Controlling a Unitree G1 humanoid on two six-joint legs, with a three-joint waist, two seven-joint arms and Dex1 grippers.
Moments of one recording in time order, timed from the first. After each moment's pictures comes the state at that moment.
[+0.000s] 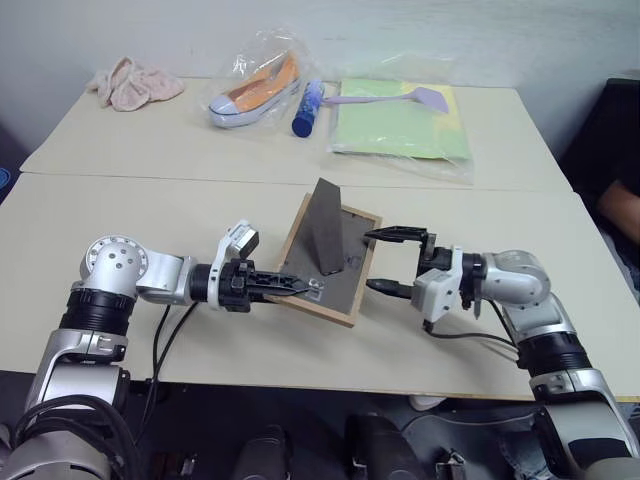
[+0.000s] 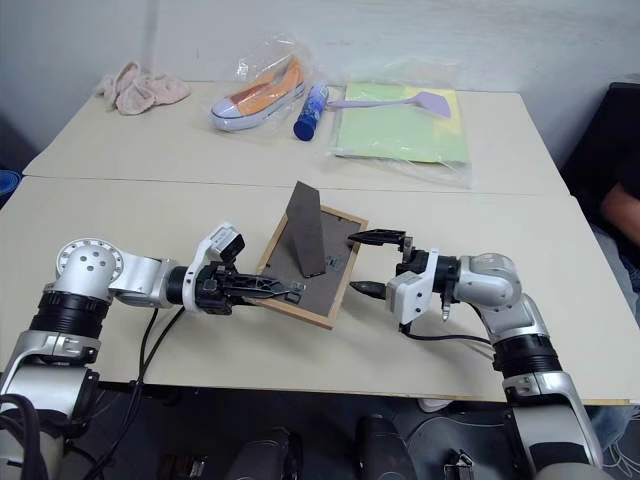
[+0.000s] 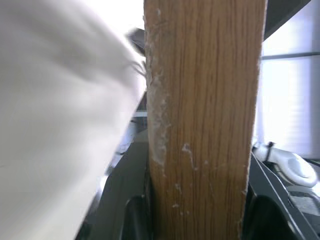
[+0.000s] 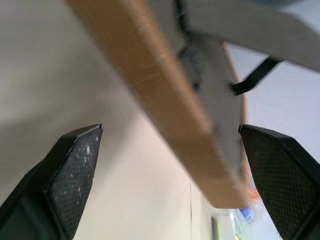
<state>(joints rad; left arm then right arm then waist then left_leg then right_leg) -0.77 0.72 -0.12 0.41 -1.57 1.61 -0.49 -0.61 -0.53 0.07 0.46 -0.31 -1.07 0.80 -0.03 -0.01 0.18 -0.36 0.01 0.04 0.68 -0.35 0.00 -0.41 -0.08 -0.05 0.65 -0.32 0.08</state>
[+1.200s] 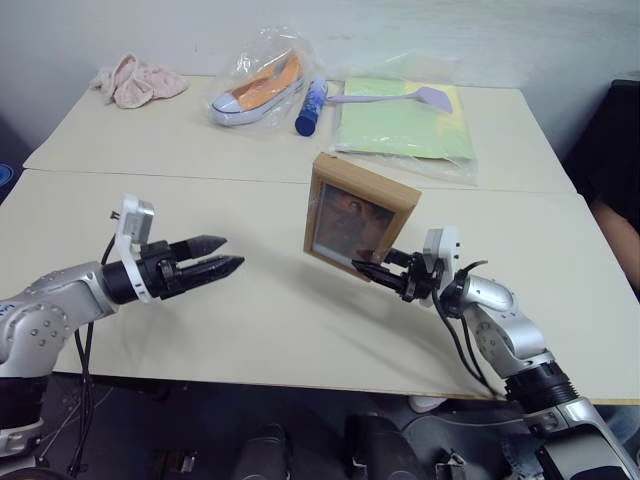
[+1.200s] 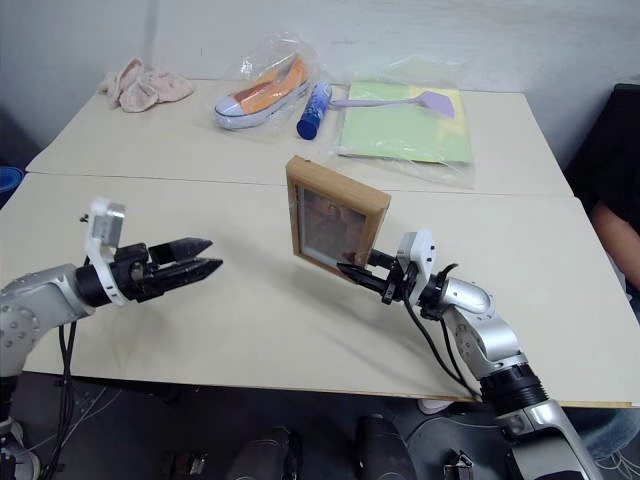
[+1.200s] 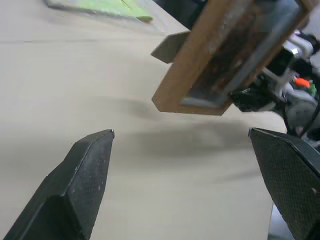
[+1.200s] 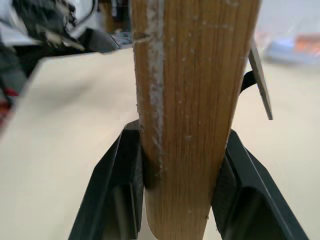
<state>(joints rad) -0.27 0.91 0.19 -0.12 -1.03 0.75 -0.80 -0.42 -0.54 0.22 0.12 0.72 0.05 0.91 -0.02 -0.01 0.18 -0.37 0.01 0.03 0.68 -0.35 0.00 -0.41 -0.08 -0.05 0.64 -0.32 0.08</state>
